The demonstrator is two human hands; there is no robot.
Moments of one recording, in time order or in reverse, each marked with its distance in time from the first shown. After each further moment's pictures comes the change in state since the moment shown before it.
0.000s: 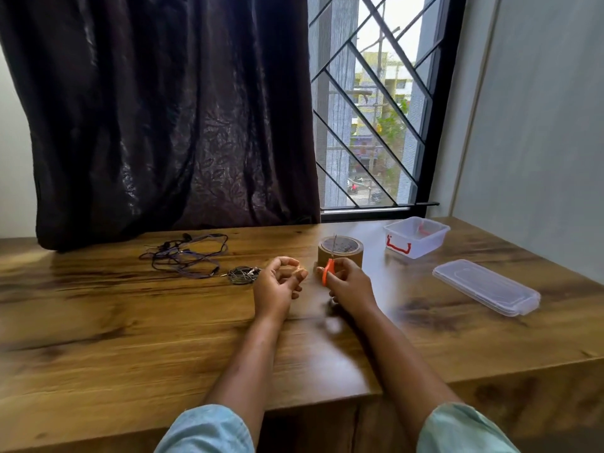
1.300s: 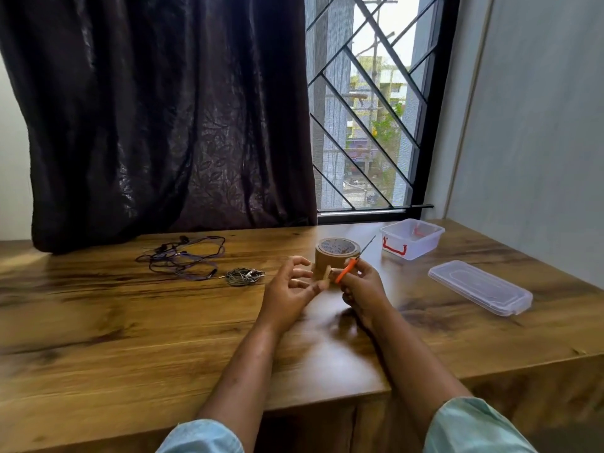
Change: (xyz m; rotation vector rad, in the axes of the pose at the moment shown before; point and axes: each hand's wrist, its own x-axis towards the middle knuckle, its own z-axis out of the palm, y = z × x) left_hand -0.019 0.015 0.002 0.167 -0.218 0.081; right_hand -0.008 -0.005 -0.021 0.601 -0.038 0.157
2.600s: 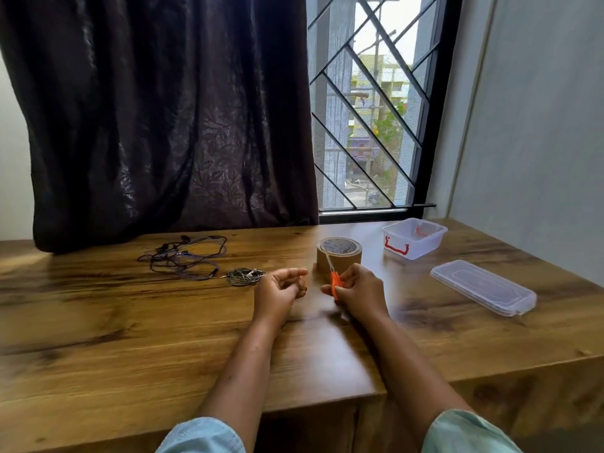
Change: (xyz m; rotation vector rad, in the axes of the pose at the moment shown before) left_hand 0.013 -0.019 -0.005 -0.190 0.098 -0.146; right_hand 0.008 0.012 -0.003 -0.864 0.157 -0.189
